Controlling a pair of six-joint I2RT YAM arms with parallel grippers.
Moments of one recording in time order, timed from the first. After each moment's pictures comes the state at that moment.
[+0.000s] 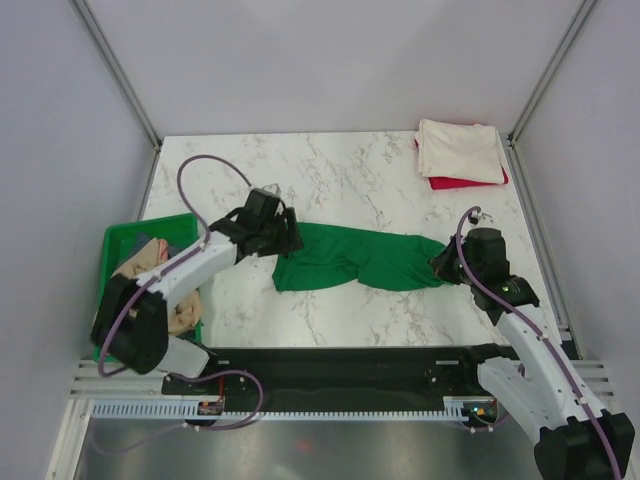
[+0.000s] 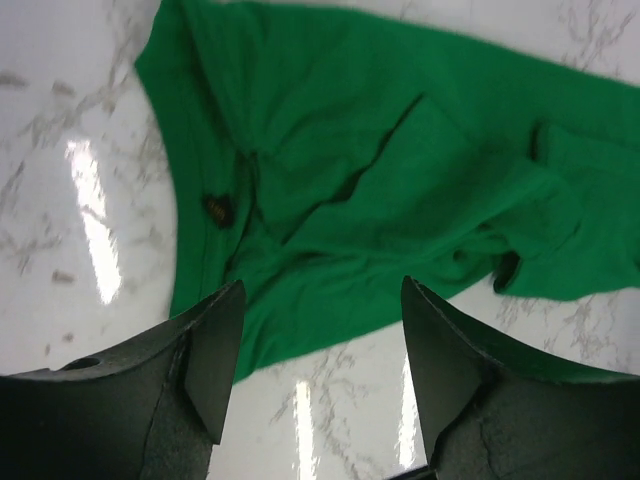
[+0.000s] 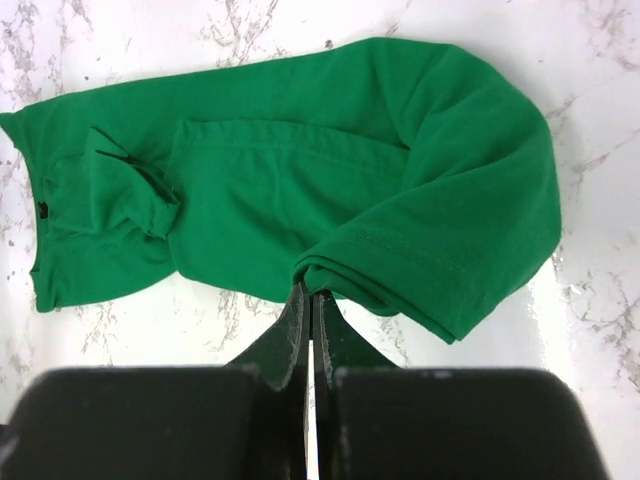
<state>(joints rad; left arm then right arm) -0.49 1.37 0.92 -0.44 0.00 -0.59 0.19 0.78 0.60 -0.49 -0.05 0.54</state>
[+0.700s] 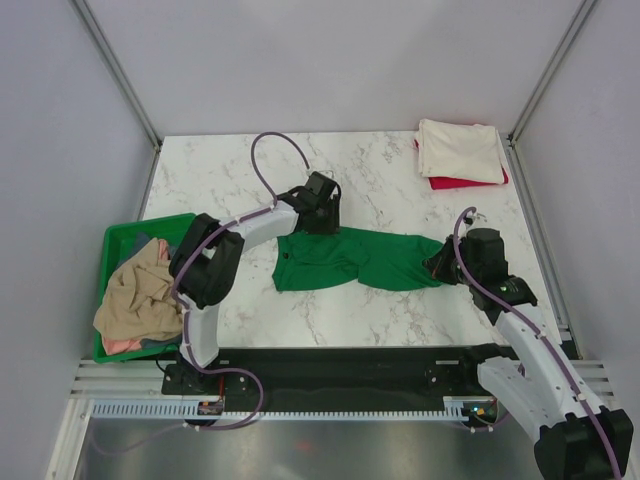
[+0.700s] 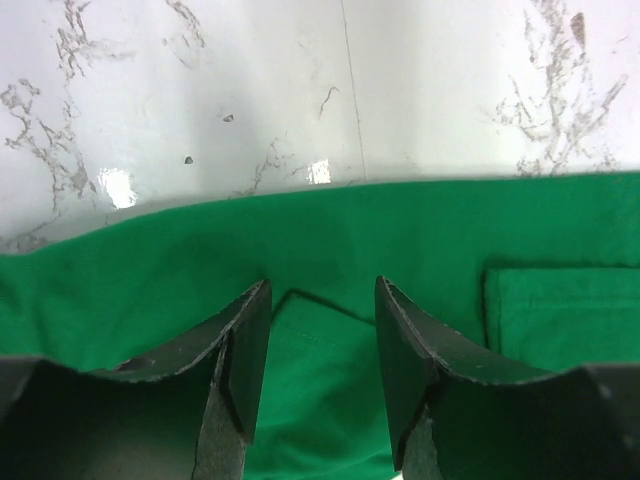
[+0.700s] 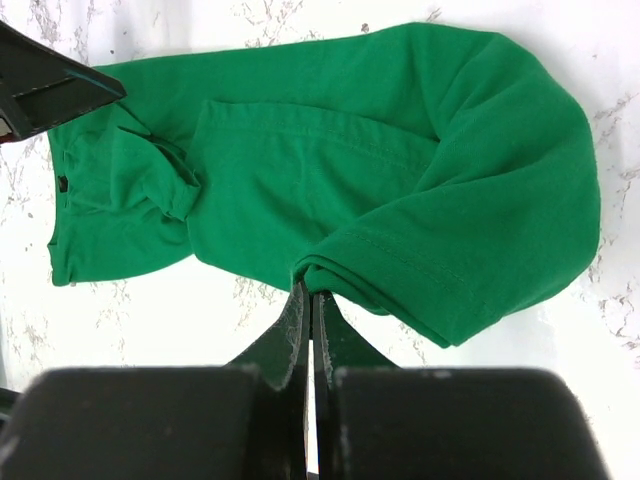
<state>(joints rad) -0.62 1.97 1.40 -0.33 -0.06 -0.52 0.19 0.79 0.58 -0.45 -0.14 0.53</state>
